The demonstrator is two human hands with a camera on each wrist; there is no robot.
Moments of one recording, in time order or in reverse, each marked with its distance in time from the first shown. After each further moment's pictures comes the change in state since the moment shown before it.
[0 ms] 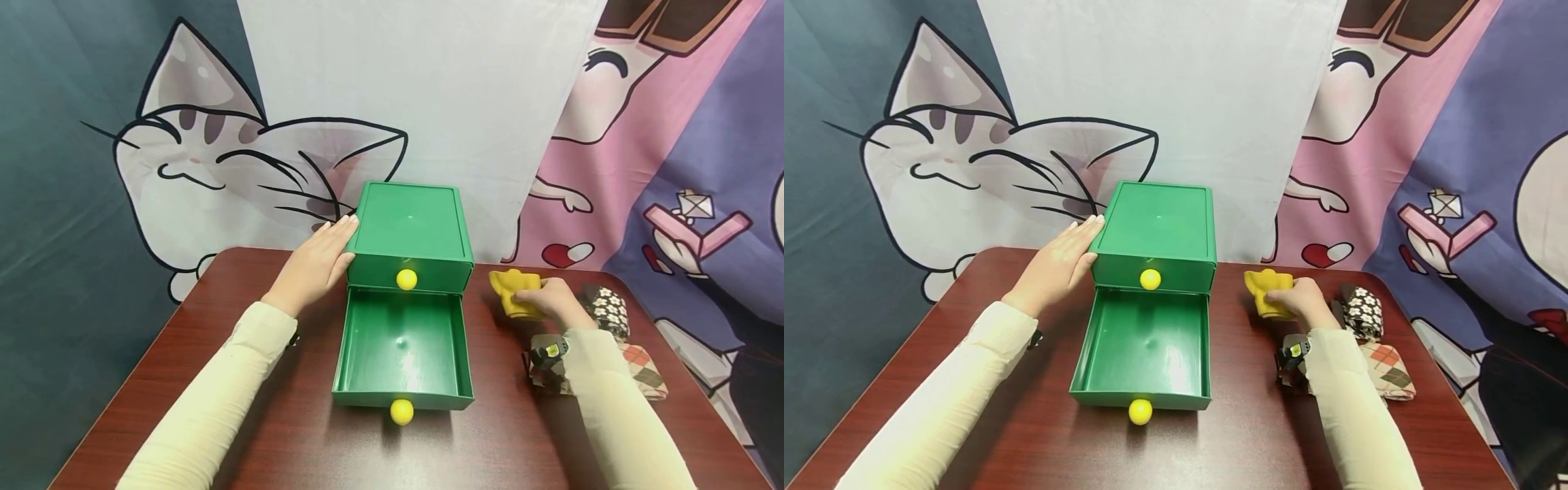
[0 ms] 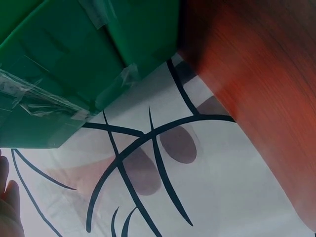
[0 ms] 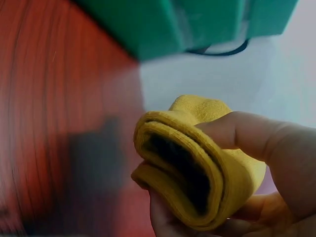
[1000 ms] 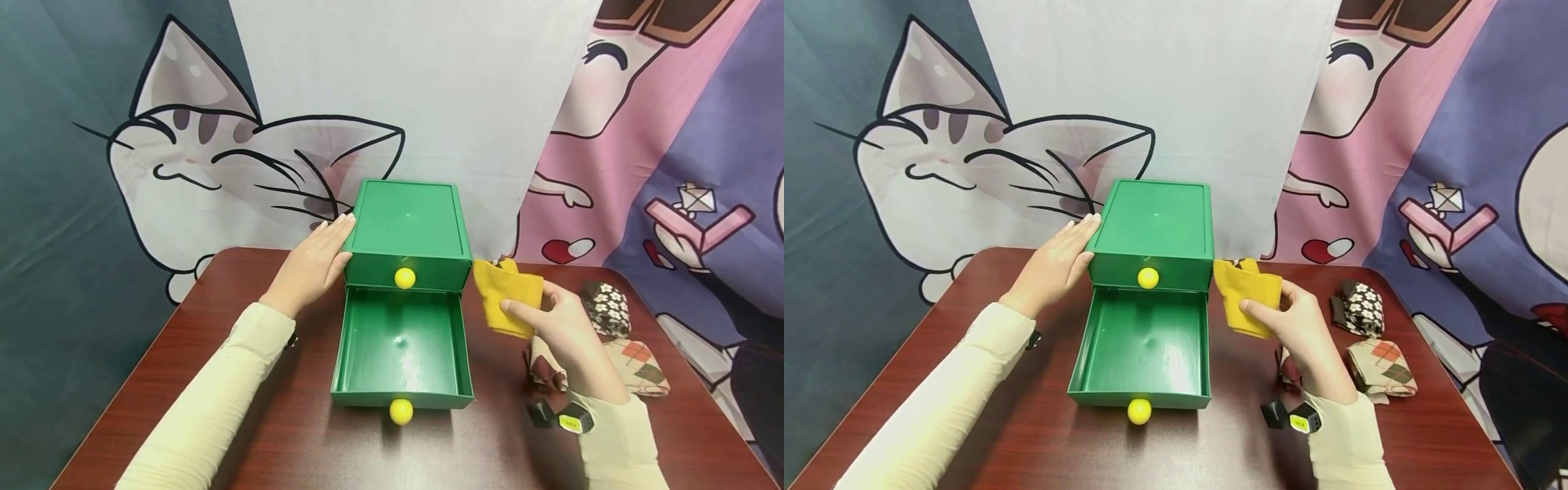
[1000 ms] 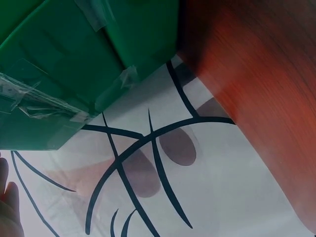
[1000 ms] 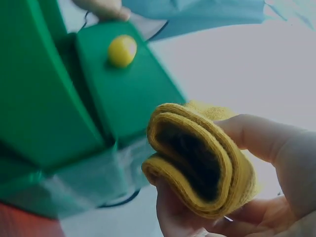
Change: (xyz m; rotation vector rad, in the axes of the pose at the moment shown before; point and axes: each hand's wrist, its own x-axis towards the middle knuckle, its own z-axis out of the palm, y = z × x) left_hand 0.001 -0.001 0.003 -0.011 0.029 0.012; right_hand -0.112 -0.062 0.012 0.413 0.017 -0.130
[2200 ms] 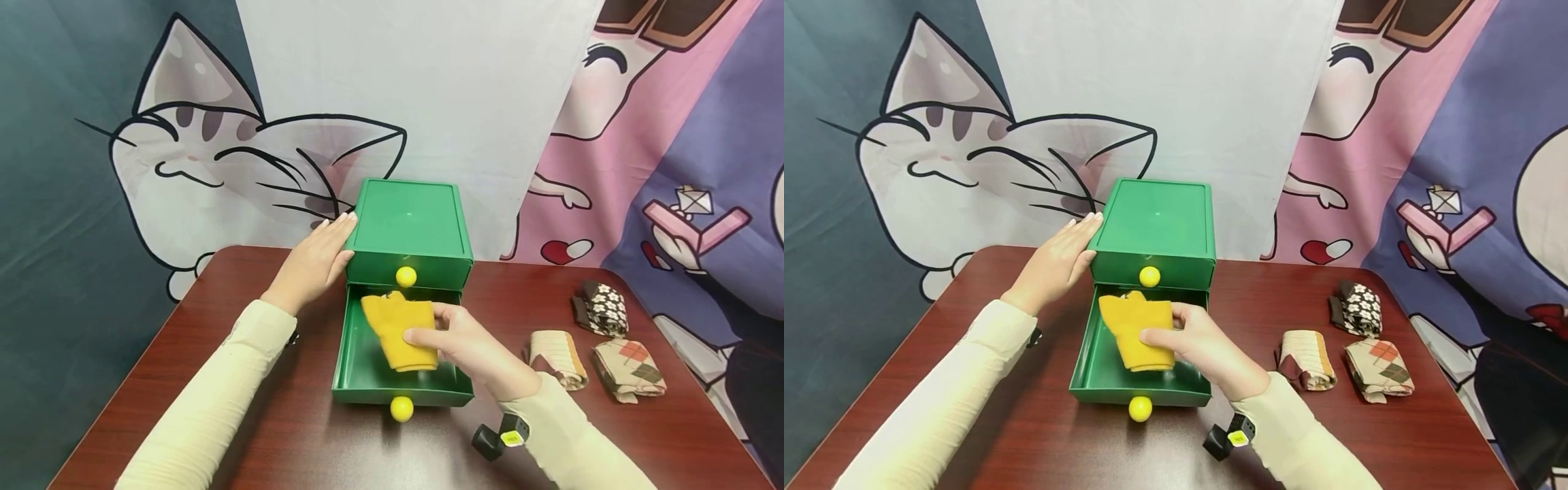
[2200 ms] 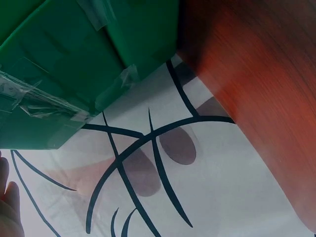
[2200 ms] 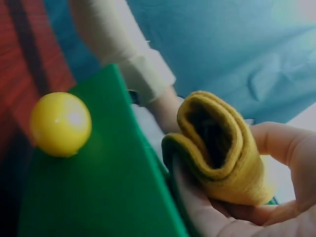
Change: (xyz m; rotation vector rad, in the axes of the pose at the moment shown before) left_hand 0.000 0.002 -0.003 -0.002 -0.028 -0.018; right_hand -0.008 -0.025 0.110 0.229 -0.499 0.042
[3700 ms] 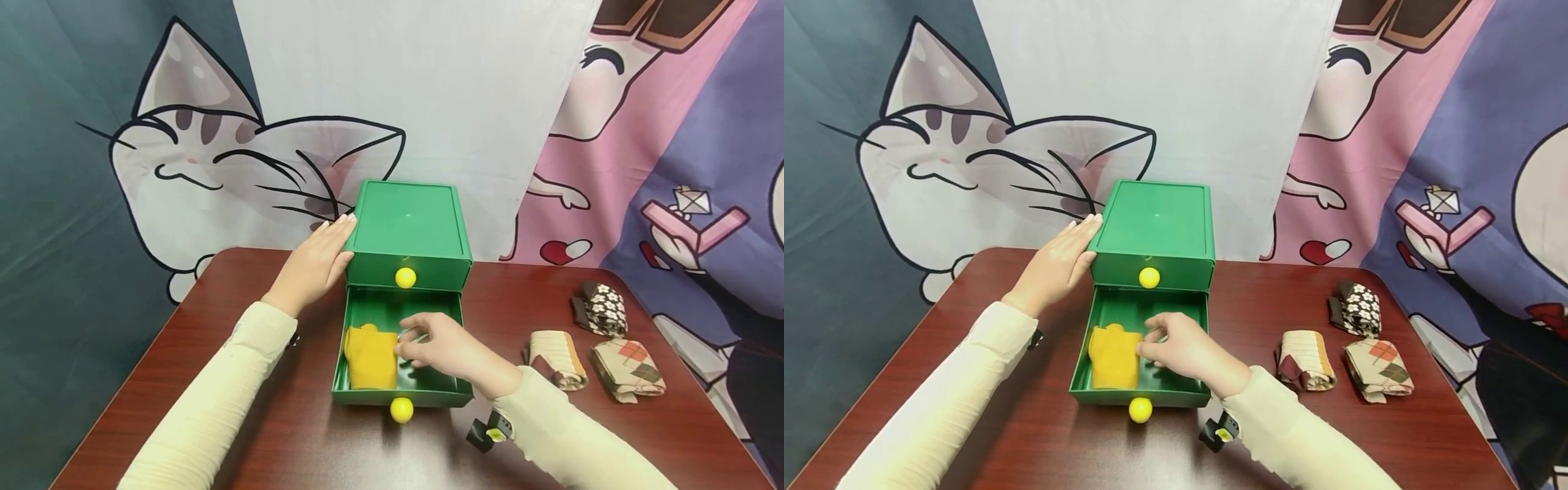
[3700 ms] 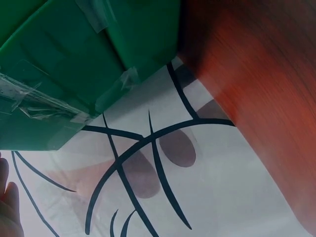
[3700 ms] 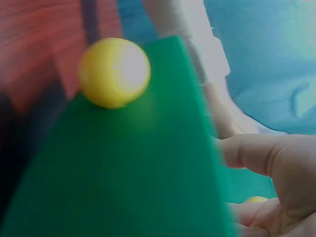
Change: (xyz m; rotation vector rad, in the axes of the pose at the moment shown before) left_hand 0.000 -0.002 0.004 0.000 0.026 0.007; right_hand 0.011 0.003 0.012 -0.361 -0.012 -0.002
